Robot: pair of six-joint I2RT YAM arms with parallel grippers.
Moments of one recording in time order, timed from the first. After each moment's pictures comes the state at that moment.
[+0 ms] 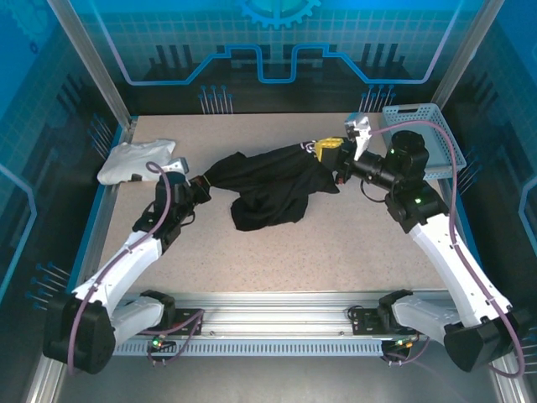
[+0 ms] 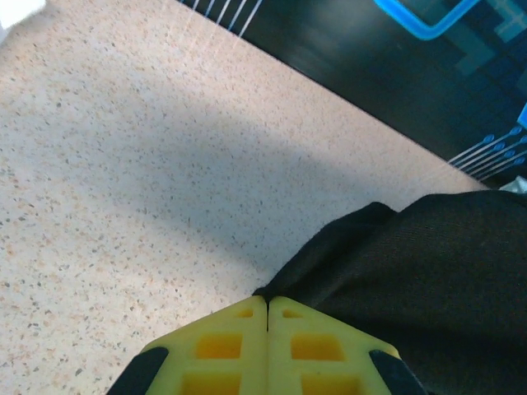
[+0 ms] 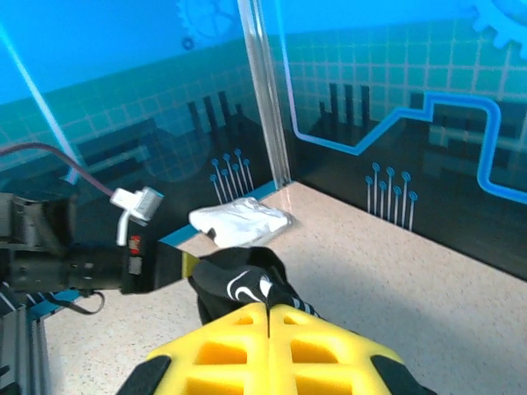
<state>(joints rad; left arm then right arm) -0.24 1.08 0.65 -0.04 -0.05 -0.66 0.32 1.08 1.14 -0.17 -0.61 0.11</state>
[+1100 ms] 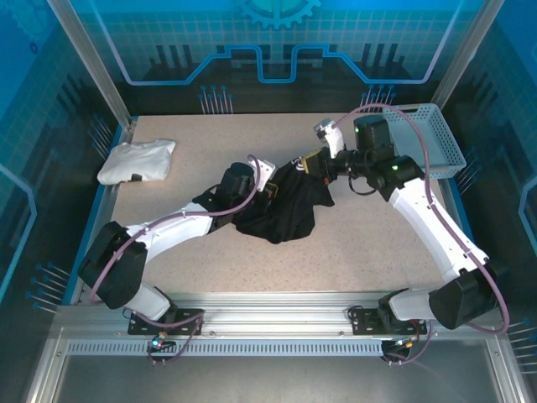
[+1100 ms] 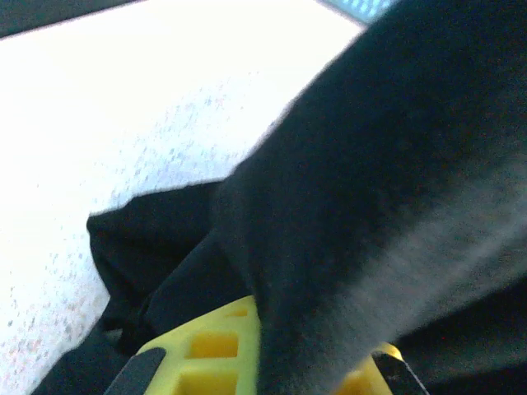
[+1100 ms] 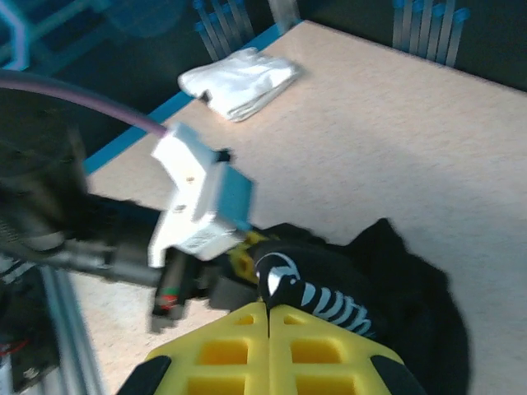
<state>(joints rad) -0.60 1.49 0.94 0.05 0.10 -0.11 0.36 1.35 1.40 -0.64 -0.53 -0.06</state>
